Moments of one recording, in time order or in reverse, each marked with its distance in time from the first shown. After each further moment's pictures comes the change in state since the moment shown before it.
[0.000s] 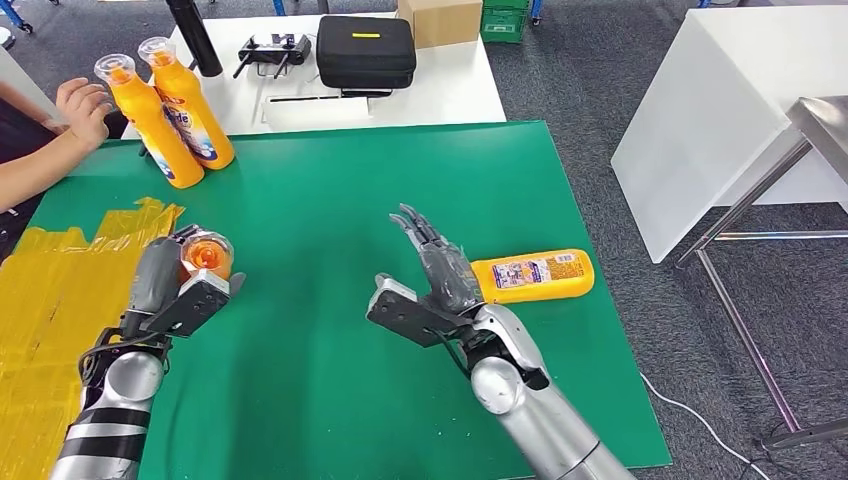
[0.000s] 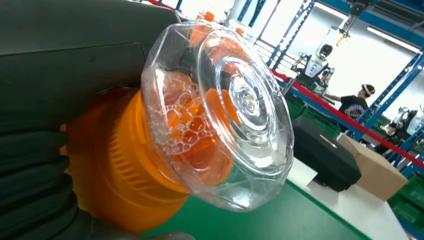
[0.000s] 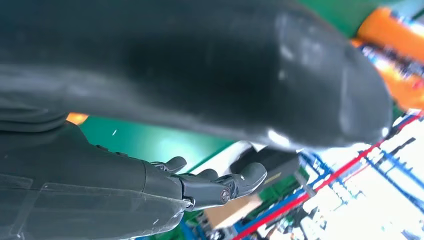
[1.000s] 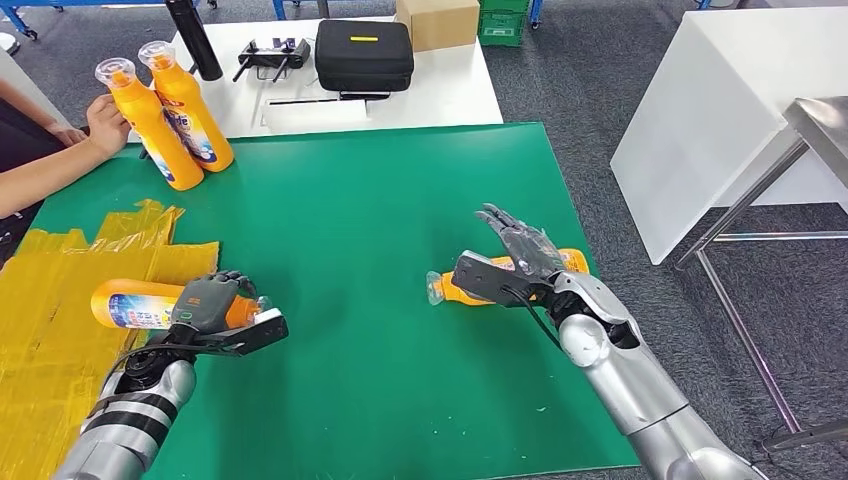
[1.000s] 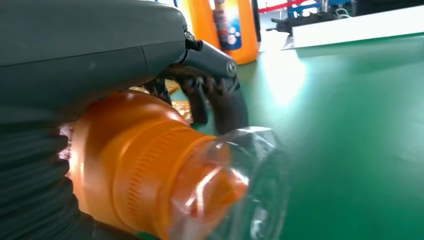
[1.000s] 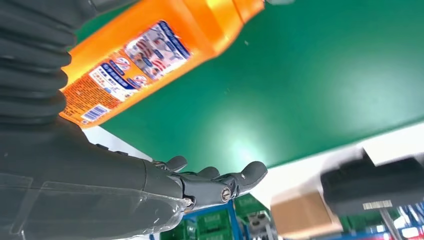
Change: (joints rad) left arm -0.166 0.072 -0.162 0.564 -0.449 0.086 0.159; right arm -0.121 -0.271 -0.080 0.053 -0.034 0.279 0.099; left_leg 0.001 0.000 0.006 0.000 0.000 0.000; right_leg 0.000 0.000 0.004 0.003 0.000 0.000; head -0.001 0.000
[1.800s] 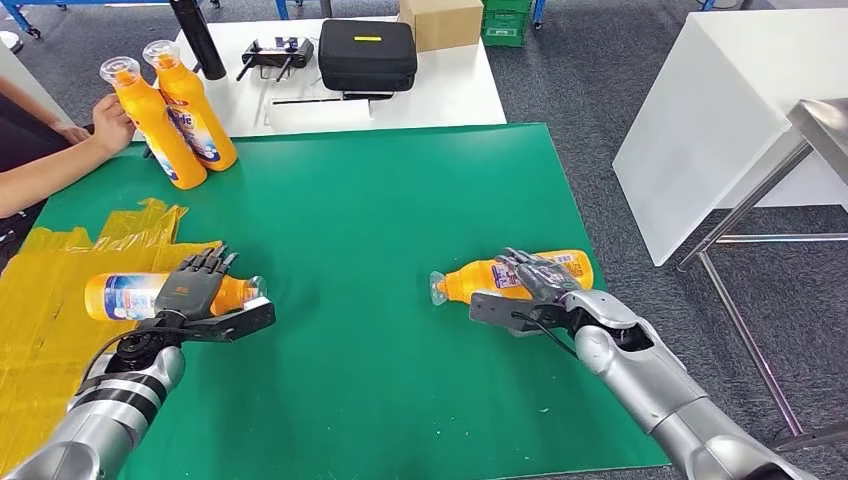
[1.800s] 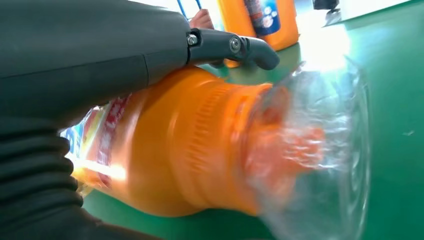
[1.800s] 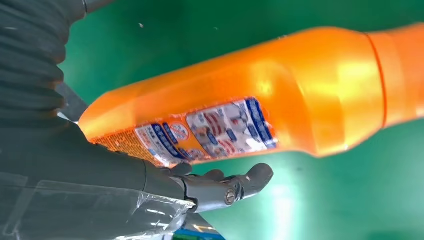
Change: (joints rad) left arm -0.114 0.043 -0.046 0.161 -0.056 0.044 0.101; right arm -0.042 -0.130 0.164 0.179 0.041 0.047 0.031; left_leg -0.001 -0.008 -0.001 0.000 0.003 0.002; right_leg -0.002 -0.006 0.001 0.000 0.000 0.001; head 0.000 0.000
